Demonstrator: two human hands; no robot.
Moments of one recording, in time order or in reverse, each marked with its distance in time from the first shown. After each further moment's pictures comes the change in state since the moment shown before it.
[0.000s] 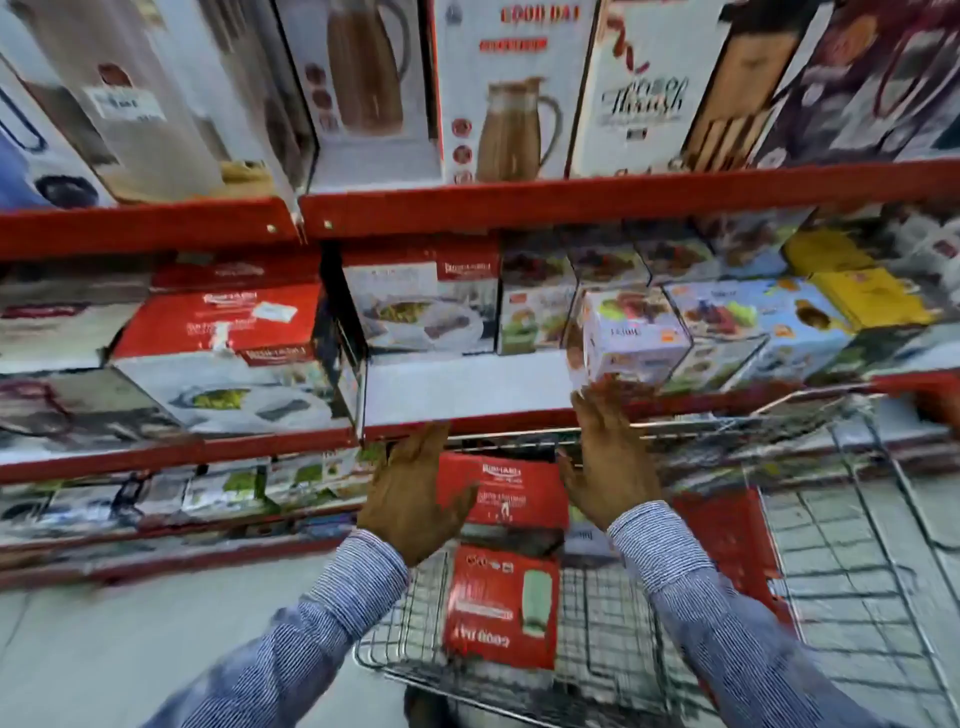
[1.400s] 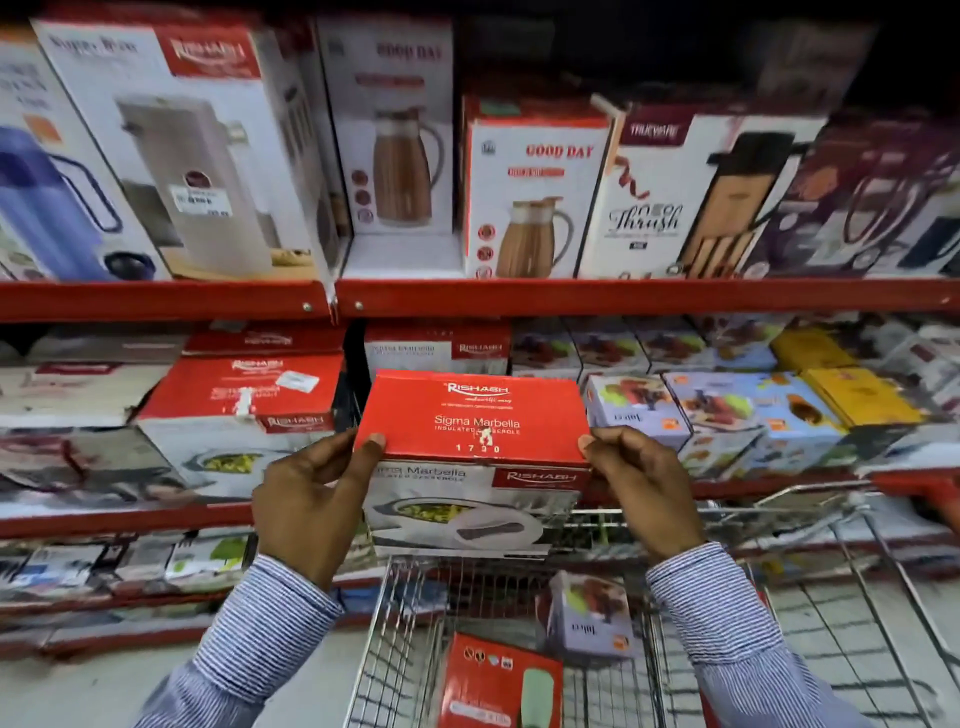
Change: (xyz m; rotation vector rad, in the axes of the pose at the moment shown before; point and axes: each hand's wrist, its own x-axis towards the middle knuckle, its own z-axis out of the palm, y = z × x) left_hand -0.007 -0.010 -0.105 -0.755 0.627 -0.340; right_hand 0.023 -0.031 -0.087 1.017 0.154 0.193
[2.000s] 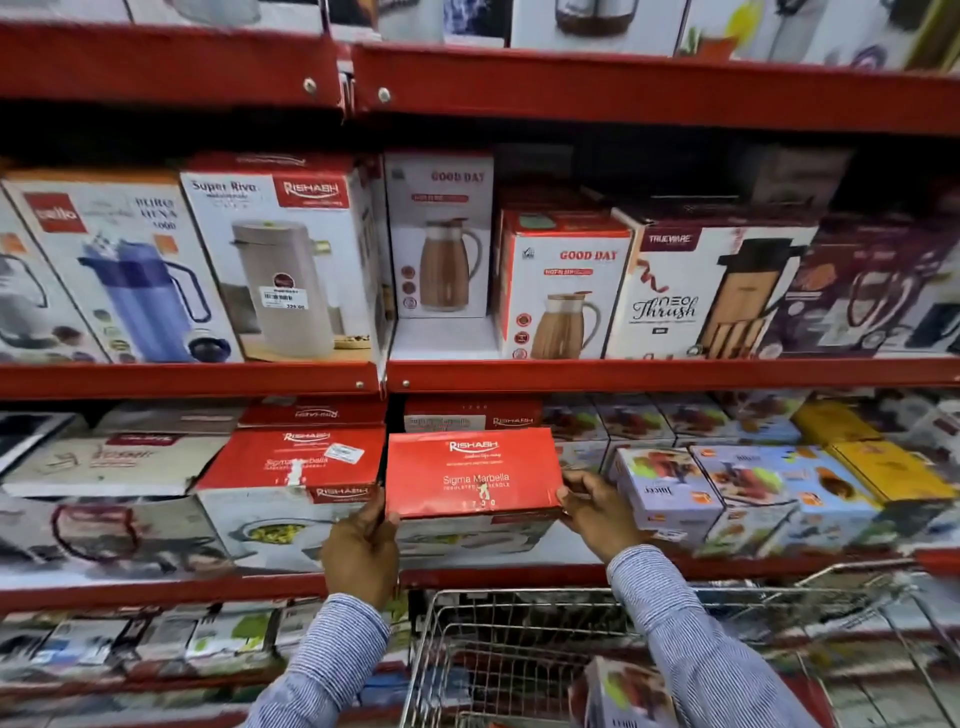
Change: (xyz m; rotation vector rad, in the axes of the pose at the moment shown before) left_hand 0.044 -0.041 0.017 0.058 0.017 -0.044; right_hand 0.085 0.051 0.073 -0.072 -0.119 0.090
